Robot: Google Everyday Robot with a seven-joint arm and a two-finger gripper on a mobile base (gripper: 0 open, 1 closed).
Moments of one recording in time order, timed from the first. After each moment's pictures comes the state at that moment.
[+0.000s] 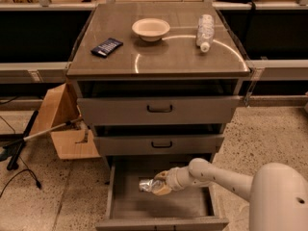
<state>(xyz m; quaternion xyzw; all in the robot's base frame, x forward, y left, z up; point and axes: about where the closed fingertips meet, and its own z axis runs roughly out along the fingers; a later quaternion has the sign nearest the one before) 0.566 -0.029 0.254 -0.59 0.70 0.25 0.31</state>
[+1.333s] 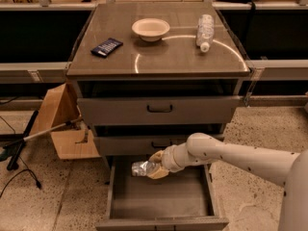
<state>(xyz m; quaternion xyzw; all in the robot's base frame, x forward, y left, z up) 0.559 -0.006 0.444 -0.62 0.69 0.22 0.31</state>
